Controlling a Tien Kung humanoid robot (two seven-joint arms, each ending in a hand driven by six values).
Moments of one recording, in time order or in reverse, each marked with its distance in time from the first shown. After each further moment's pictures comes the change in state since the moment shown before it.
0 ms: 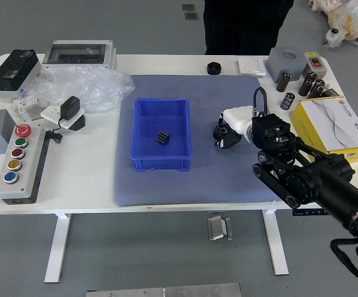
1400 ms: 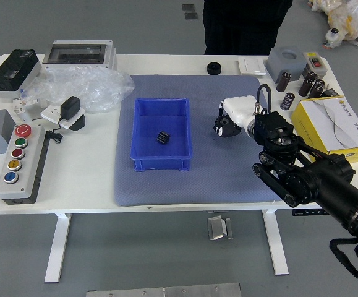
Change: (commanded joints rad) left arm 0.002 0.000 0.004 0.000 0.003 0.001 0.002; right arm 0.001 -0.004 0.024 -0.012 -0.036 -0.148 0.030
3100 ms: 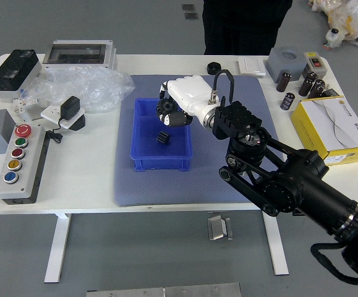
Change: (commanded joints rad) left arm 0.001 0.004 -0.006 0.000 0.019 -0.007 0.006; right arm -0.010 0.077 -0.002 0.339 -0.025 0.039 -0.038
